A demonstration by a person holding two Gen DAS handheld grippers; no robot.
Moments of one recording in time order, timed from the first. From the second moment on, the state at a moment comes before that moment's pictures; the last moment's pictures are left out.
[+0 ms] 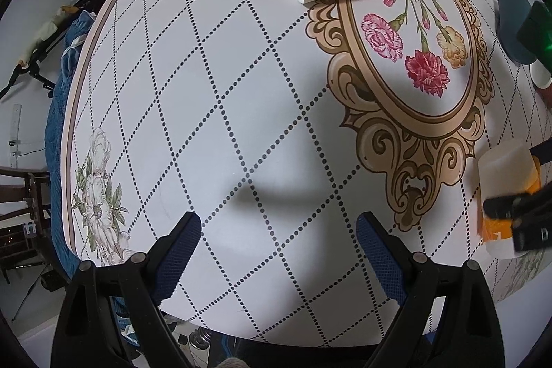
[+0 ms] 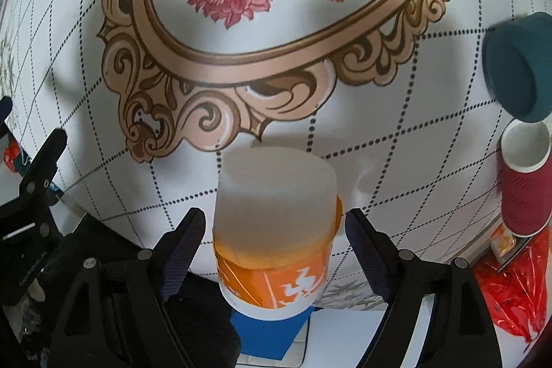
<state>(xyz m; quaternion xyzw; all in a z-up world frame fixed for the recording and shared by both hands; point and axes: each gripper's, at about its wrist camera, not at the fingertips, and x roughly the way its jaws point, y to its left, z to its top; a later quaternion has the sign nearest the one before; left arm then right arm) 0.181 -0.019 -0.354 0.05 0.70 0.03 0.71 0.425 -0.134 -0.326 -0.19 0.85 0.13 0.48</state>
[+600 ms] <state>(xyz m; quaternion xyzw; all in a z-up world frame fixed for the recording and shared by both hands) 0.187 0.029 -0.352 0.02 0.70 0.05 0.71 0.436 -0.172 -0.234 -0.01 0.65 0.10 0.75</state>
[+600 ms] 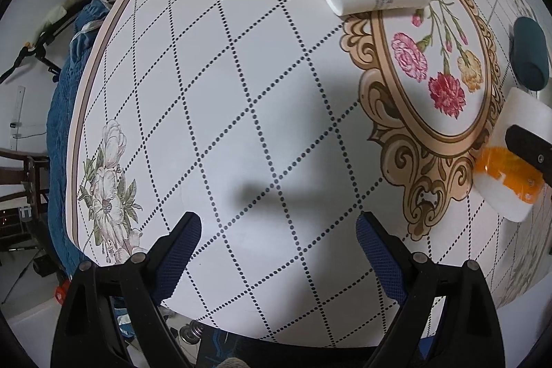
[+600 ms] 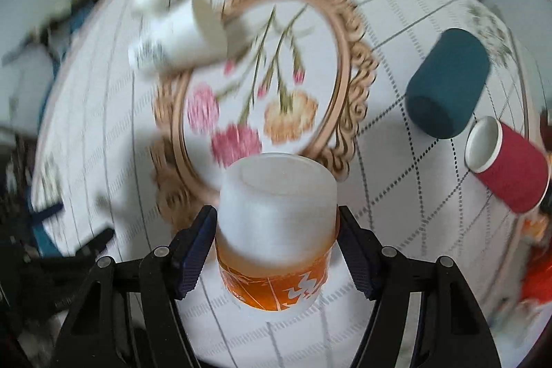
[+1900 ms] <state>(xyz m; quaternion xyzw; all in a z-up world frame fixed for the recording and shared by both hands) 0.128 -0.014 -0.219 0.07 0.59 -0.04 0.80 0.263 -0.176 -0.156 -0.03 0.56 -0.06 0.82</state>
